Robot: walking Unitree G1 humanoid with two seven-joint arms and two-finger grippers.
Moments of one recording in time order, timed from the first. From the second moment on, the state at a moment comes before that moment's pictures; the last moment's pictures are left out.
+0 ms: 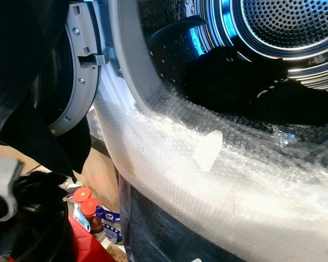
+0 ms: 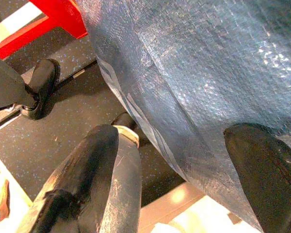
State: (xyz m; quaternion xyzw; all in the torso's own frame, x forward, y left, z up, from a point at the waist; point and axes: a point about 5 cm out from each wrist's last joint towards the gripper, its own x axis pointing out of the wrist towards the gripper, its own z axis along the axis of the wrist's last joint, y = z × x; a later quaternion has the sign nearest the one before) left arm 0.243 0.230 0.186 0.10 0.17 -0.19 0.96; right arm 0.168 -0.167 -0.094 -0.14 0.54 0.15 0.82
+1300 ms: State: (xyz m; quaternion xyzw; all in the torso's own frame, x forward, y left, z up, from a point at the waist) left arm 0.240 0.095 0.144 0.04 0.16 -0.61 0.77; right arm 0.159 -0.169 -0.097 -0.14 0.54 0.14 0.82
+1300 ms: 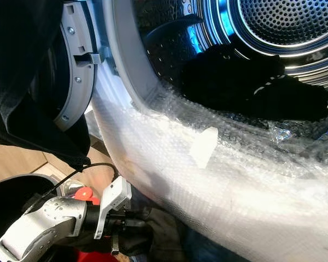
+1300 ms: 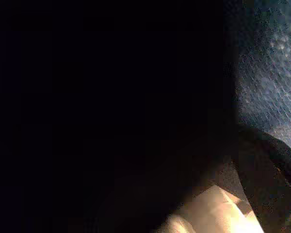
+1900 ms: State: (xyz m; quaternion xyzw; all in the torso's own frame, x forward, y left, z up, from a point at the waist) left arm 0.232 0.024 0.144 0.10 0.13 -0.71 0.68; right arm 0.164 -0.164 -0.096 -0.14 0.54 0.14 0.82
